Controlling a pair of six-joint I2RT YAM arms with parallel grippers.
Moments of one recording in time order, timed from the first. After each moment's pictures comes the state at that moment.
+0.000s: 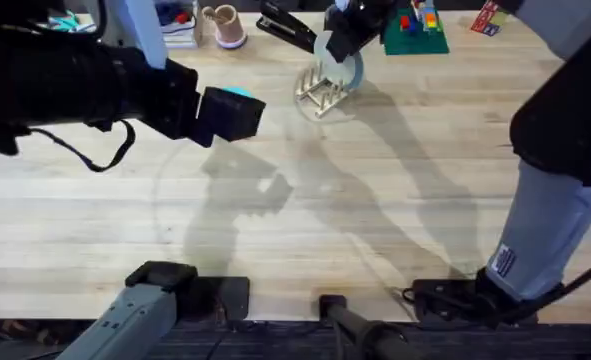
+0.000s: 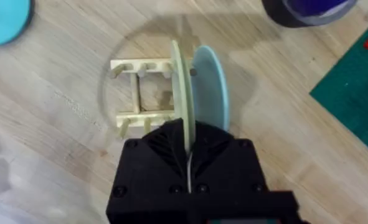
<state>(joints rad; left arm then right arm) -0.10 0.96 1.16 -1.05 0.32 0.29 0.42 2.15 2.05 -1.11 0.00 -0.29</state>
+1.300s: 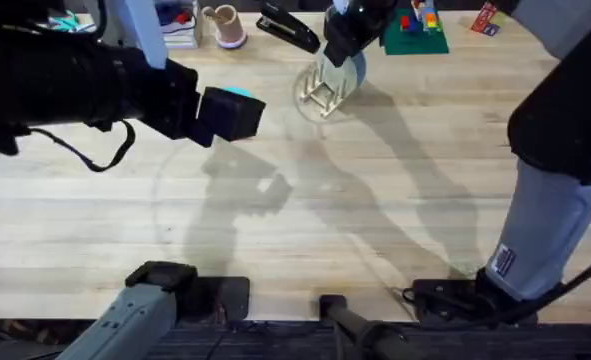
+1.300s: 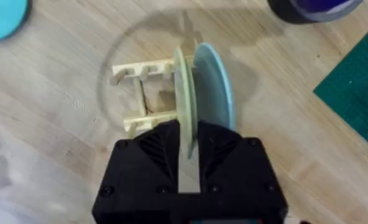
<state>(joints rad) -0.10 0.96 1.16 -1.05 0.32 0.29 0.42 2.16 2.05 -1.12 0.00 -0.28</state>
